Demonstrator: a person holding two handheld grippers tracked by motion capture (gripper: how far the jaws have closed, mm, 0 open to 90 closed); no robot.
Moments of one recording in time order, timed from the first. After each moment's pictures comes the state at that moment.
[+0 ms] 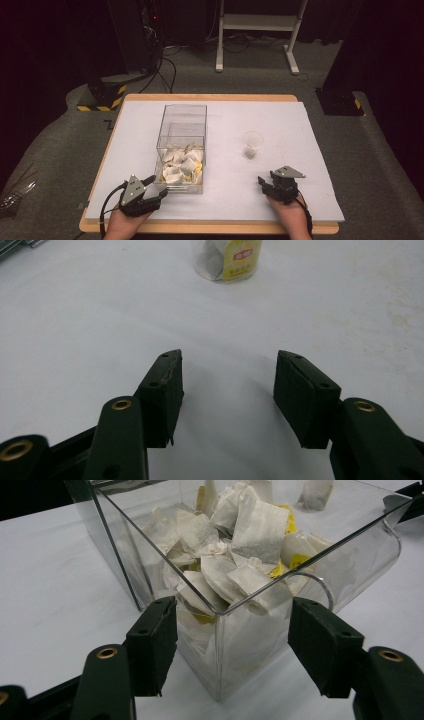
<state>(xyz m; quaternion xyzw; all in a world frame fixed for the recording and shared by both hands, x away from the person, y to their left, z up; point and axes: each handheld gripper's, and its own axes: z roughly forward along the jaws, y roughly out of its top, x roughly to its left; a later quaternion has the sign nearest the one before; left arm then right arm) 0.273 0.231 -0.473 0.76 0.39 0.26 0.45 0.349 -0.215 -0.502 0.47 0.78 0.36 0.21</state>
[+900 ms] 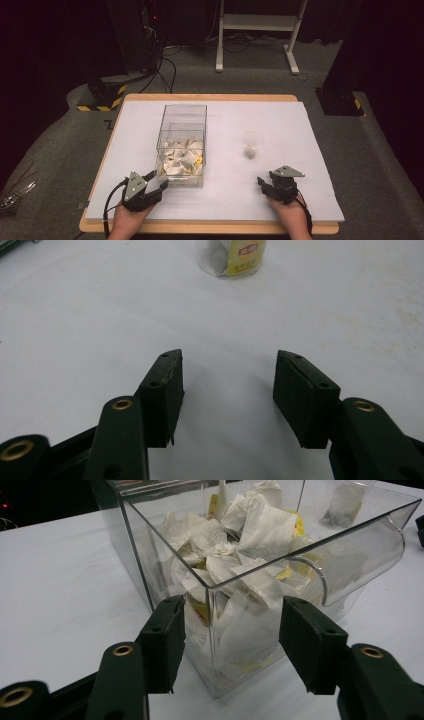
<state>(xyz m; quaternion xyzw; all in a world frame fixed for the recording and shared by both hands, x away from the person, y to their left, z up) 0.285 0.227 -0.476 0.74 0.42 0.28 0.45 0.351 -0.214 -0.503 0.47 0.78 0.35 0.20</state>
